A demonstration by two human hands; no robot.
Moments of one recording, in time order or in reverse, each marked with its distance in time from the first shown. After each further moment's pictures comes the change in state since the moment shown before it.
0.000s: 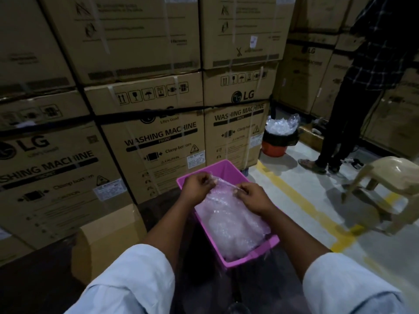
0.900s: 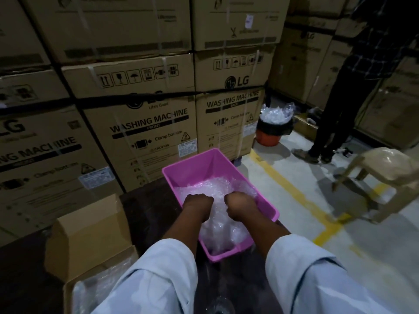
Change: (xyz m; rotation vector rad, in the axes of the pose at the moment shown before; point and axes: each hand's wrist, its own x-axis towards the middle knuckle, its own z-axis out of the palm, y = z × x) left_hand -0.010 -0.033 0.073 1.261 -0.503 -0.008; right_hand 0.003 0.042 0.041 -0.920 -0.331 0.107
